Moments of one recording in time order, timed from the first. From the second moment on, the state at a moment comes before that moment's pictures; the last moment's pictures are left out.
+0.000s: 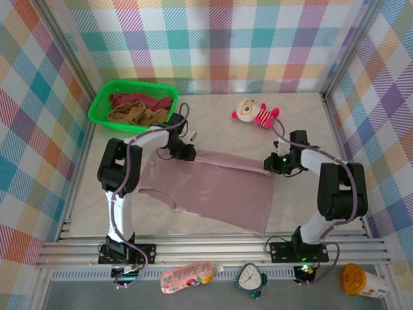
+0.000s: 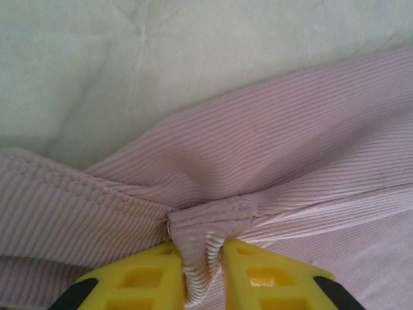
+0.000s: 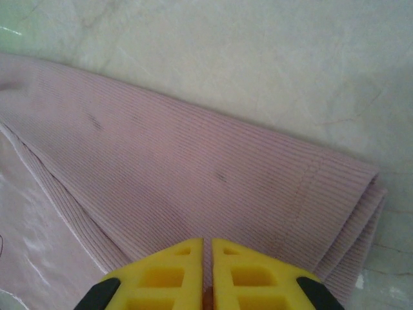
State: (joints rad) left arm -0.38 2.05 1.45 -0.68 0.33 -0.06; right arm 0.01 1.64 0.88 -0.48 -0.57 0.15
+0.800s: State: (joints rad) left arm -0.38 1.95 1.54 -0.84 0.33 -0.13; right arm 0.11 1.47 0.91 -0.68 -0.43 -0.03
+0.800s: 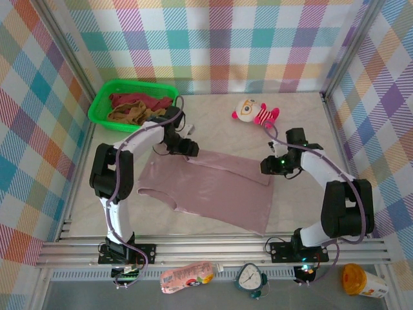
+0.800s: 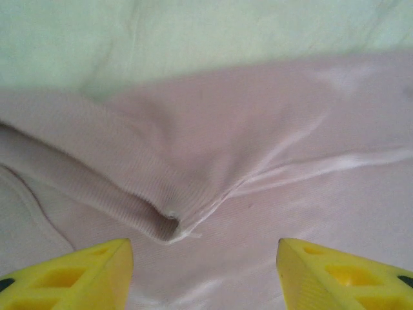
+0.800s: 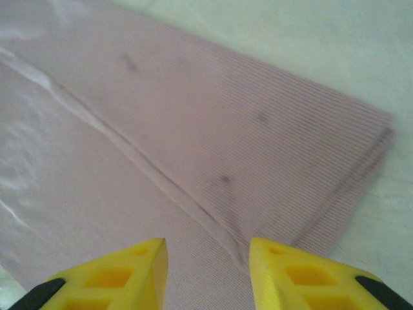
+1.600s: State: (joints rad) left arm -0.46 2.13 1.64 -0.98 0.24 -0.27; right arm 0.35 1.60 0.88 -0.63 -0.08 -0.42
